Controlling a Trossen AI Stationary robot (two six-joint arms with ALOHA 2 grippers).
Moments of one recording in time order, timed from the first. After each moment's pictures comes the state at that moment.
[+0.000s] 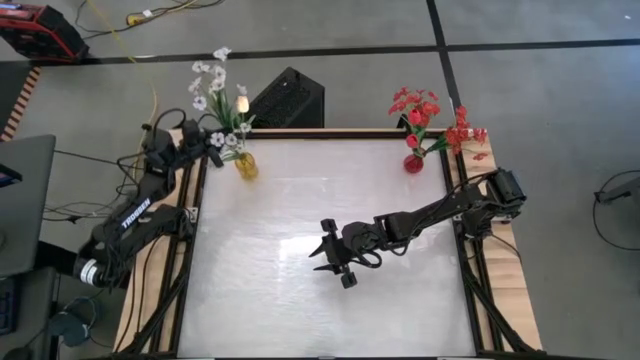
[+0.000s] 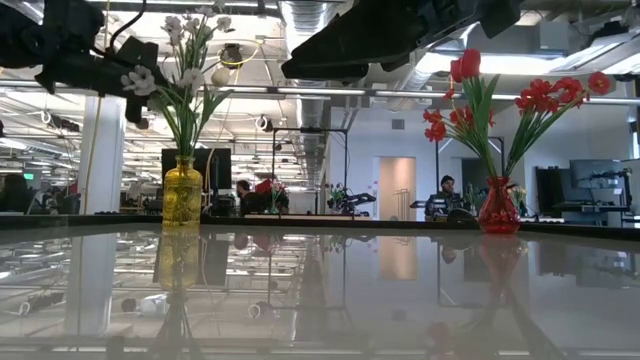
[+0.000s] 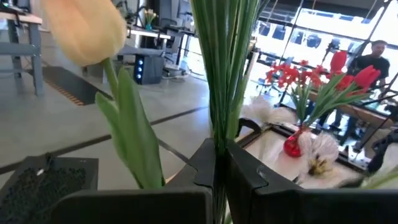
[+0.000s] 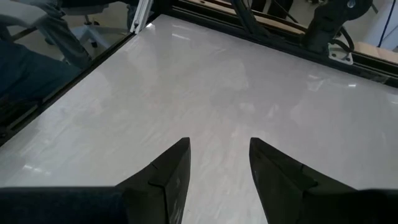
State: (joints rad) left arm 1.28 0.69 0.32 0.42 0.63 -0.25; right arm 0.25 1.72 1.05 0.22 -0.03 -0.16
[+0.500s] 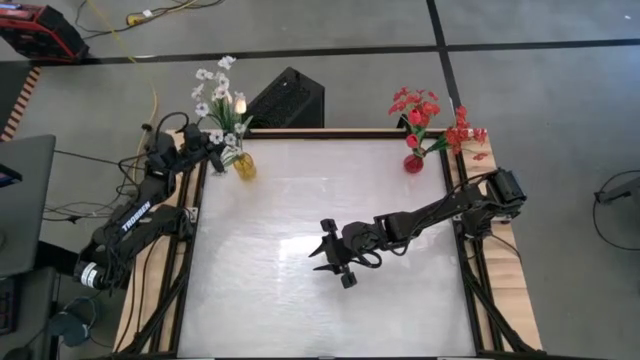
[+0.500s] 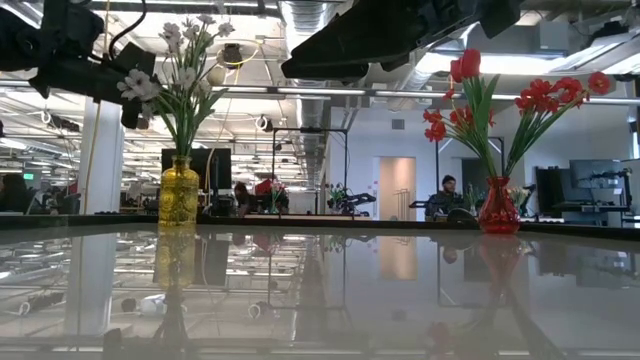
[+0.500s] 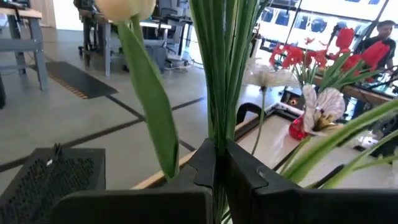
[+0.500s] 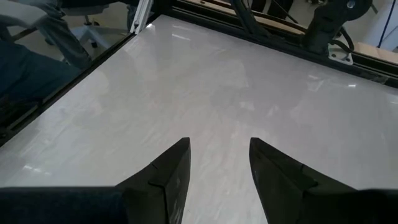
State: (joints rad) left arm 1.28 0.66 0.29 0.36 0.63 -0.17; right arm 0.25 1.72 1.05 0.22 -0.03 -0.16
